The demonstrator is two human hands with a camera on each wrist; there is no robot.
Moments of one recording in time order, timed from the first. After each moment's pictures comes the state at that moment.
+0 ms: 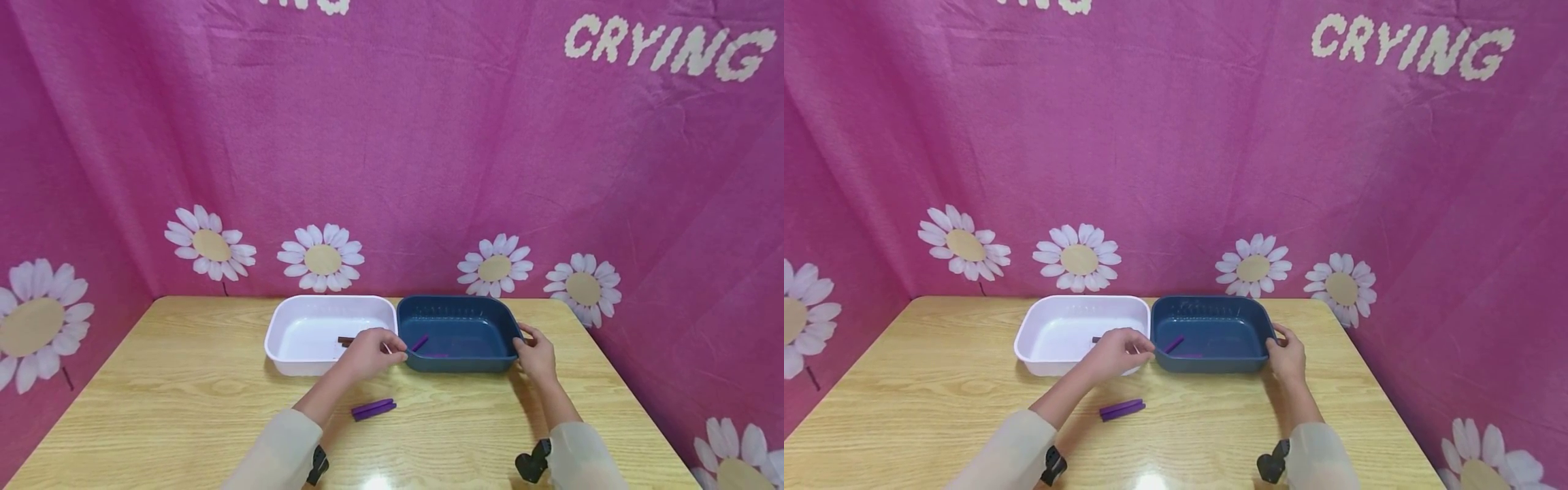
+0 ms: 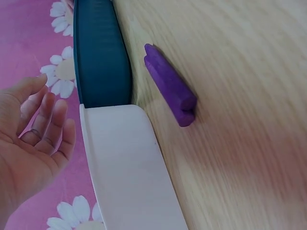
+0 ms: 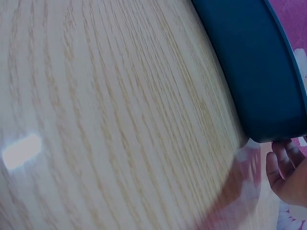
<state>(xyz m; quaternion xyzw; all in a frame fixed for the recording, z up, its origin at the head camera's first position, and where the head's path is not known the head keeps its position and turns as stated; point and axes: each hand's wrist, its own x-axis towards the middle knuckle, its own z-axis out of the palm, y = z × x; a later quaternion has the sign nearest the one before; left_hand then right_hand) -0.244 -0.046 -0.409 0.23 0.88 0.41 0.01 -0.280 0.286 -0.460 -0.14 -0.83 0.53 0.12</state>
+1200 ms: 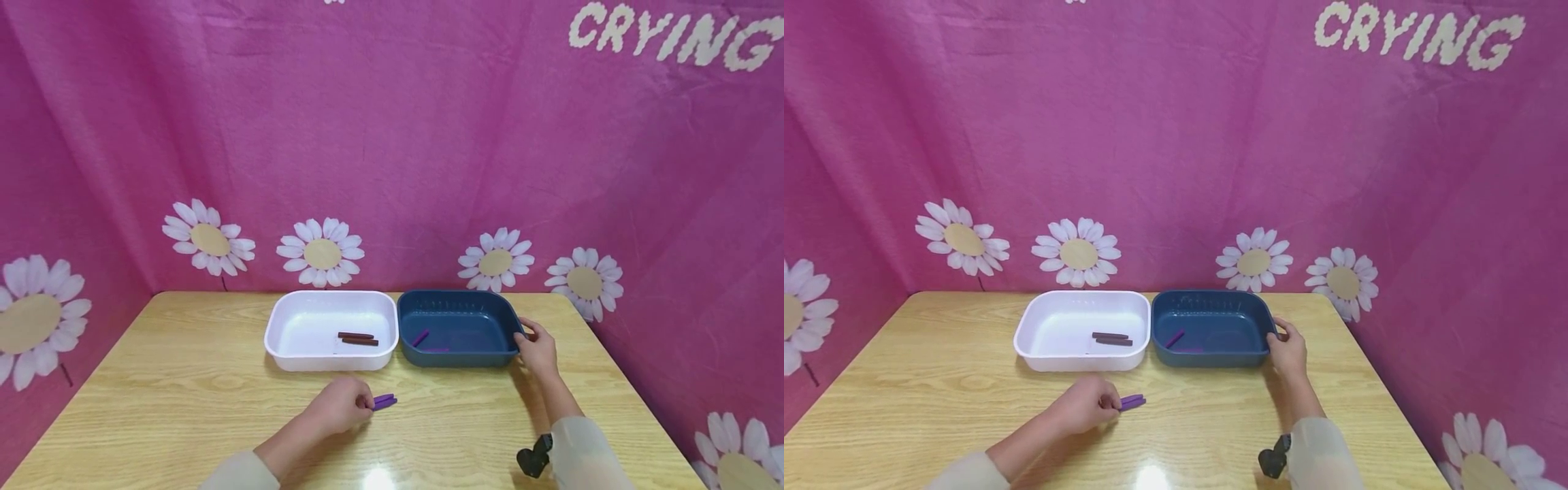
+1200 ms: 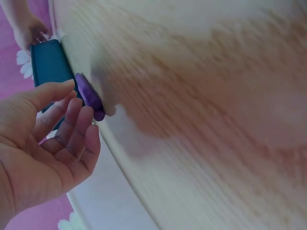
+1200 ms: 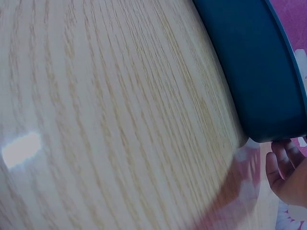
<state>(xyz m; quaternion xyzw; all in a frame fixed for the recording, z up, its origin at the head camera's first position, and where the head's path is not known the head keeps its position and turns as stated) -0.182 -0.084 -0.444 0.24 0.91 0.33 0.06 -0.281 0.287 -0.459 -0.14 -0.84 0.52 0.10</state>
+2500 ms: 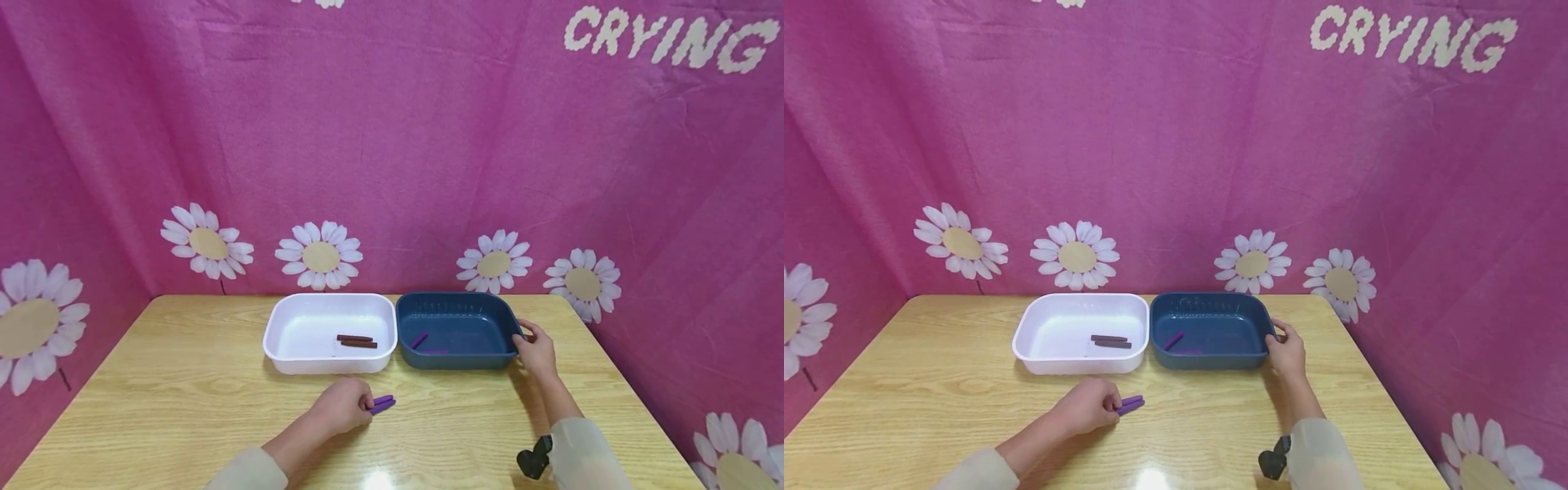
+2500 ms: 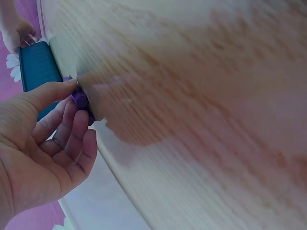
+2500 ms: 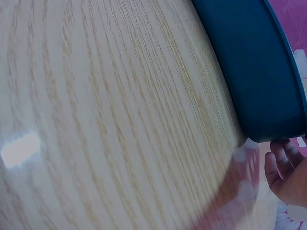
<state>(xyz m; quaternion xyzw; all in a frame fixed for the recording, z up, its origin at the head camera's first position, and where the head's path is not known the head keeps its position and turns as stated) -0.189 -0.078 -0.451 0.22 0.93 0.28 0.05 -0.278 0.286 -0.455 -0.13 -0.84 0.52 0.09</state>
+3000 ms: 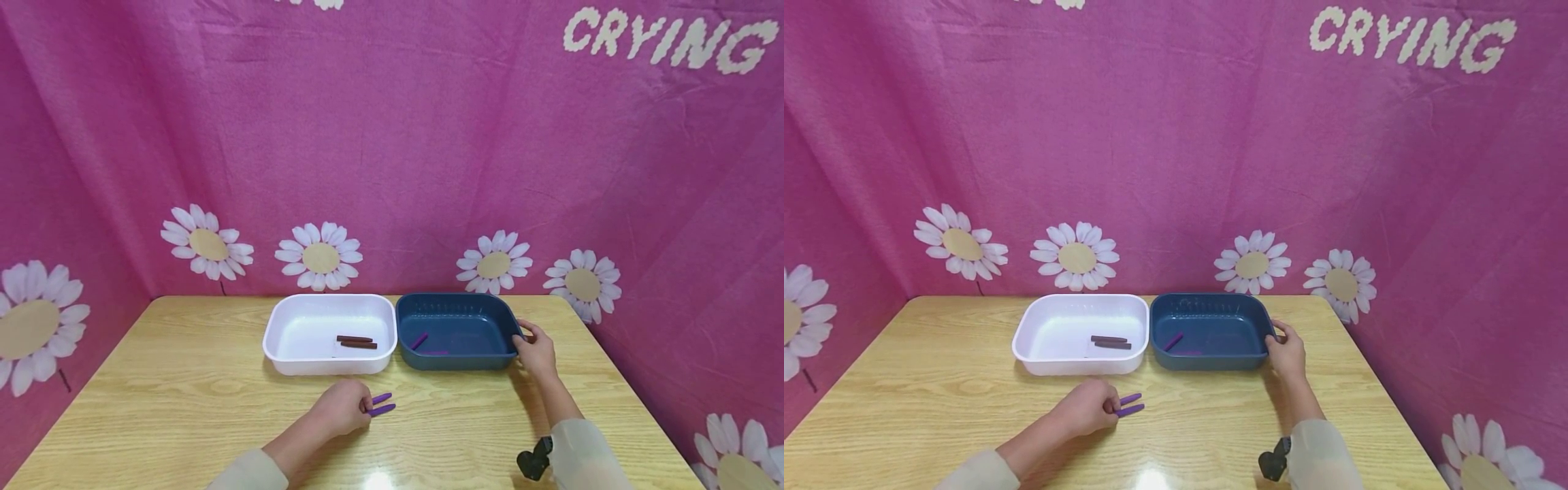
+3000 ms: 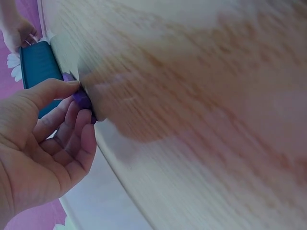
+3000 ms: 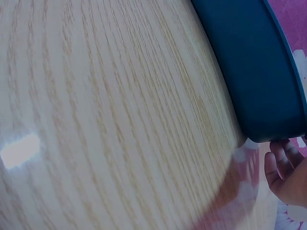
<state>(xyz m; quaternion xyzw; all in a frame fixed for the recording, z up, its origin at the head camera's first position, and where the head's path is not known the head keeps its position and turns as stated) -0.188 -0.077 -0.450 0.23 0.94 0.24 0.04 -0.280 0.287 -0.458 -0.13 -0.84 0.52 0.10</state>
